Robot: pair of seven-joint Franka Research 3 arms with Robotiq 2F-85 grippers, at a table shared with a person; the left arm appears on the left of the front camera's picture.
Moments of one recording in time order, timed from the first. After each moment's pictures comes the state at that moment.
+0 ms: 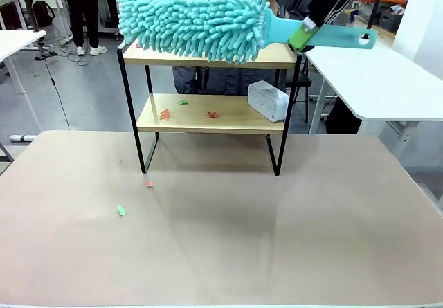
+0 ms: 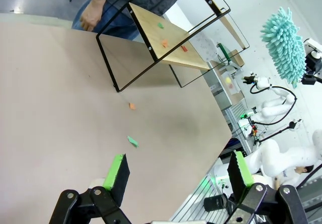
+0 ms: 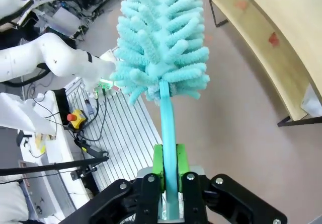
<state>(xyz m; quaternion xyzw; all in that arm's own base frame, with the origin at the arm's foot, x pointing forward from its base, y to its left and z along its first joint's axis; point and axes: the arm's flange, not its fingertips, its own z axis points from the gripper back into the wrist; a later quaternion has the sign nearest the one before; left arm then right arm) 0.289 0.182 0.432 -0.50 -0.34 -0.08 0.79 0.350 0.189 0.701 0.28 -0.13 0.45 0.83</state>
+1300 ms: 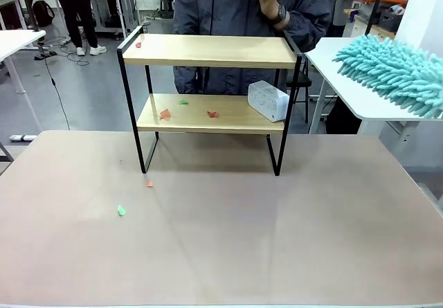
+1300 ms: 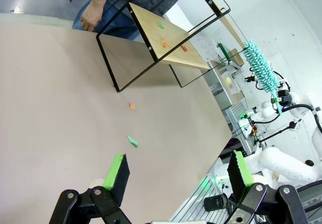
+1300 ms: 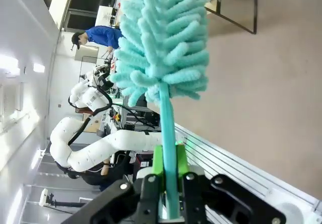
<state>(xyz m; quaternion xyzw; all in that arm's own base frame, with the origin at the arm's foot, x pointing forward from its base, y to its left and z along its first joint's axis) 0.289 0.182 0.432 -0.50 -0.34 -0.08 0.79 0.234 -0.135 0.540 0.53 -0.17 0.01 0.83</state>
